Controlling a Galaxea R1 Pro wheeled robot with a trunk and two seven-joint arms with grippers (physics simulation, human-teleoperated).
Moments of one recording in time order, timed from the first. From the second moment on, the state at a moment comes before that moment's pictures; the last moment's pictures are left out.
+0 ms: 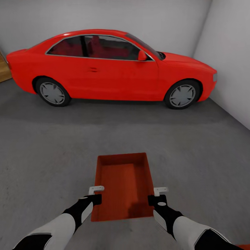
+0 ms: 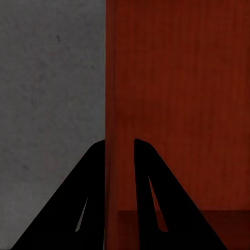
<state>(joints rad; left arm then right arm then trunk) -0.75 -0.10 0.04 -0.19 0.05 0.12 0.08 -0.75 0.10 0.61 -0.12 -0.51 -0.08 -0.27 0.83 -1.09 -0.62</state>
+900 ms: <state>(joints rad) -0.75 -0.10 0.04 -0.19 0.05 0.12 0.08 -0.75 0.10 0.61 -0.12 -0.51 -0.08 -0.27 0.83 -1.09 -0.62</state>
